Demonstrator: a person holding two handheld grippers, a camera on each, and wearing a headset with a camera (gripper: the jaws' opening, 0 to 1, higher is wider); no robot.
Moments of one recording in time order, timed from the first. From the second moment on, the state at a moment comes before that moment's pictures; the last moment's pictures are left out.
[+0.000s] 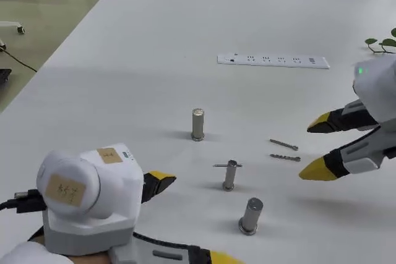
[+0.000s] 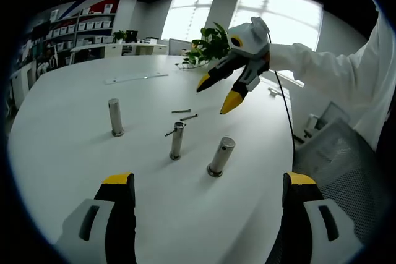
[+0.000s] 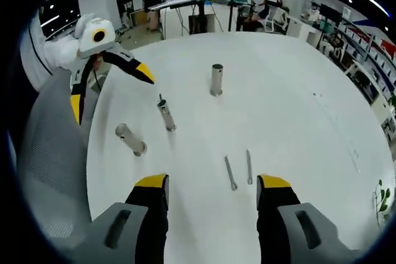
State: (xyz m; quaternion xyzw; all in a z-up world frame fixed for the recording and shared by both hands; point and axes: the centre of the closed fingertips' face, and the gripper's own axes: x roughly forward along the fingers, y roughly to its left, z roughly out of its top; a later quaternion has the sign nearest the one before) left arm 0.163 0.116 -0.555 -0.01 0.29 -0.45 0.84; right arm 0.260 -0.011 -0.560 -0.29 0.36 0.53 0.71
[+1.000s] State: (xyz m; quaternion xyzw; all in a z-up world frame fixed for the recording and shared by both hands) left arm 0.167 0.115 -0.552 -0.03 0.29 -0.45 0.85; right arm 0.276 -0.012 -0.610 -0.34 0.42 0.53 0.65
